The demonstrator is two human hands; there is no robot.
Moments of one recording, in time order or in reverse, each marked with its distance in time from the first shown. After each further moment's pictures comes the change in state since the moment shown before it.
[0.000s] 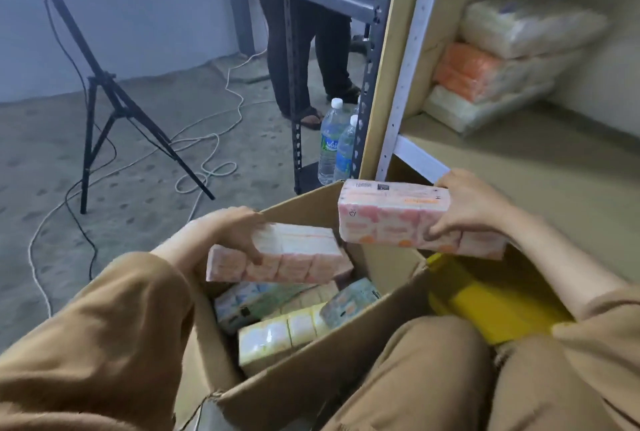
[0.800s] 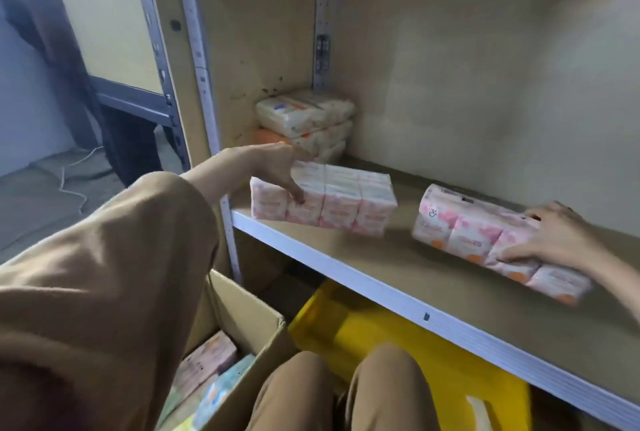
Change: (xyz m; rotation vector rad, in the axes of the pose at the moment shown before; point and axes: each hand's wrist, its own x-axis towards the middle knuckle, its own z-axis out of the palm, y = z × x) left_hand 0.006 0.270 -0.254 0.013 0.367 0.613; right_hand -0.229 0.226 -0.087 0.157 0.372 0.749
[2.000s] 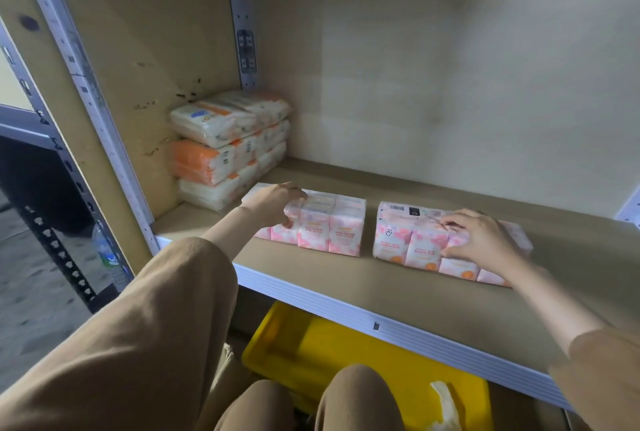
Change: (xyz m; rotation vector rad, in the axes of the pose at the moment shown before) left_hand 0.091 0.064 0.077 0.123 0.094 0.181; right_hand 0.030 0.041 0.043 0.074 0.083 -0.147
